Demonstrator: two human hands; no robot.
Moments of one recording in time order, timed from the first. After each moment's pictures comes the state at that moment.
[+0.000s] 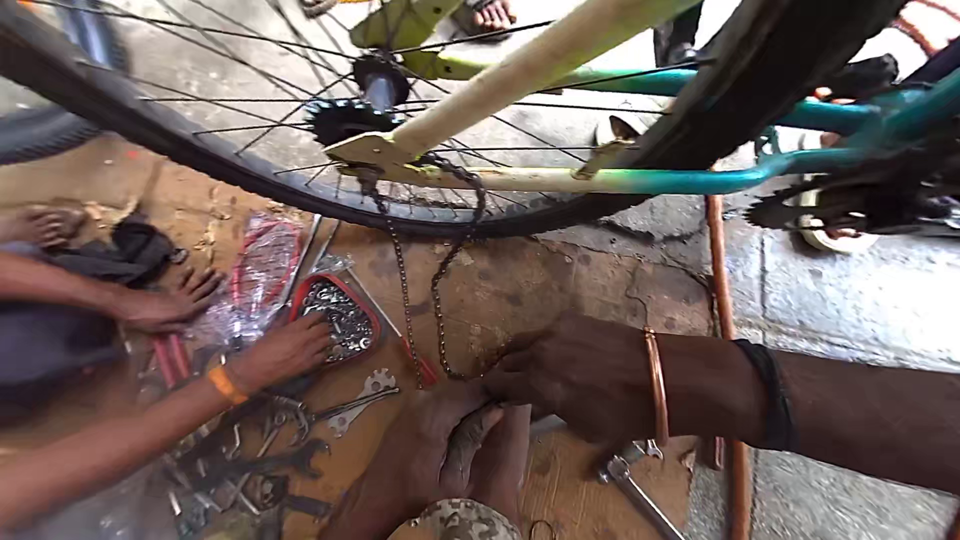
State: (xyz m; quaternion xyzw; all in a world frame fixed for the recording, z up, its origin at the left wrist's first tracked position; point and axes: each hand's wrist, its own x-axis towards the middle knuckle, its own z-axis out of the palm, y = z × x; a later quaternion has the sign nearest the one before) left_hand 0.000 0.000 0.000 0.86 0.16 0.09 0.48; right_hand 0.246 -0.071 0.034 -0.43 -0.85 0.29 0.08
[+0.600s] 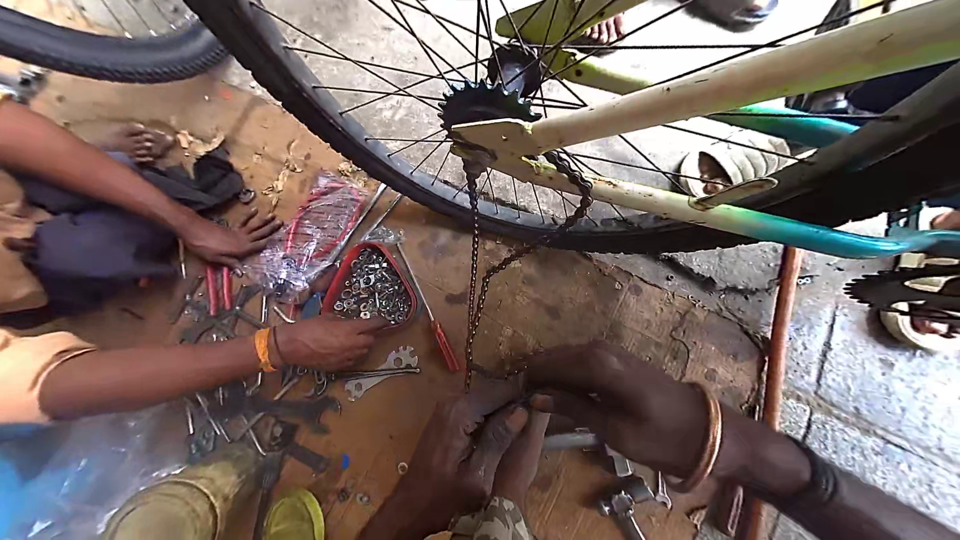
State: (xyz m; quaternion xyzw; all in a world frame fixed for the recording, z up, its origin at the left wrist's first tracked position) left_hand -0.008 -0.029 0.002 0.72 0.29 0.18 0.61; right_hand 0.227 -0.075 0.014 -0.48 -0.66 0.49 0.32
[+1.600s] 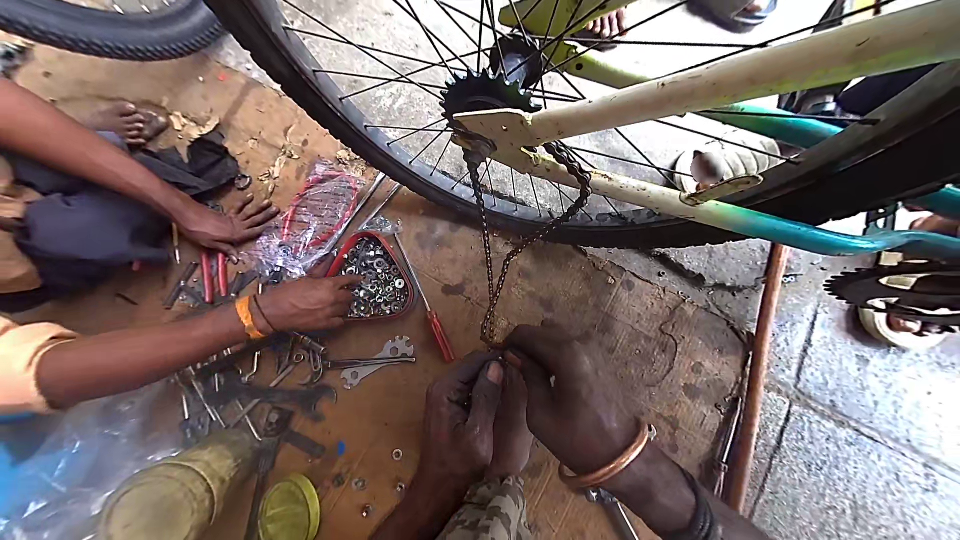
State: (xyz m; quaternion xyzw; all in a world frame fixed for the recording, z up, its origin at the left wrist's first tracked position) left_hand 0.011 -0.047 -0.004 0.60 0.43 0.30 0.61; right_hand 0.166 -0.077 0.021 -0.70 -0.54 0.30 0.36
